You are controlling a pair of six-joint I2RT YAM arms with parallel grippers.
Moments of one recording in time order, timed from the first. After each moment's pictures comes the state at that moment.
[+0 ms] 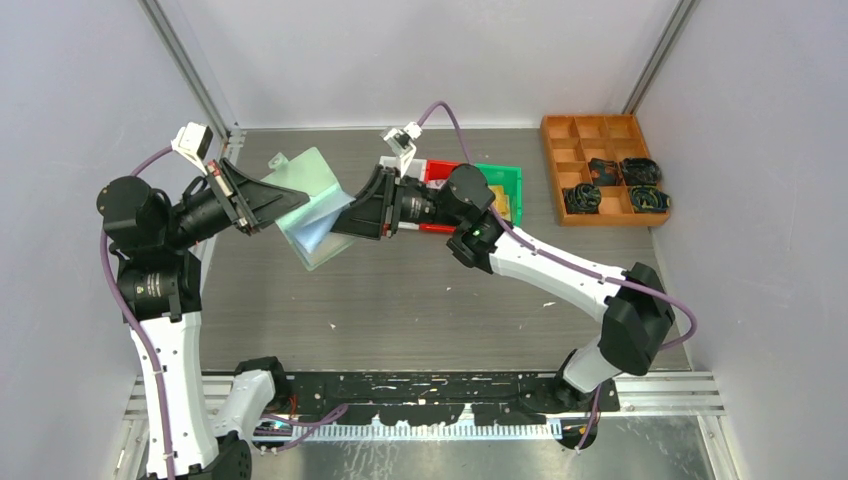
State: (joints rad) left arm 0.18 0.84 1.30 -0.37 1.15 -1.12; right arm 0.88 1.53 1.24 0.66 -0.69 0.95
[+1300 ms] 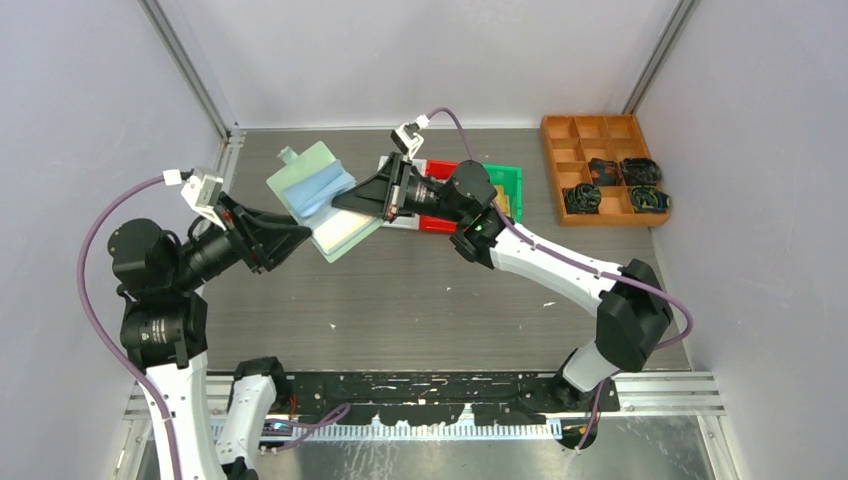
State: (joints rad) left arm 0.18 0.67 1.20 -0.57 1.03 -0.33; right arm 0.84 1.55 1.23 0.70 -0.60 1.38
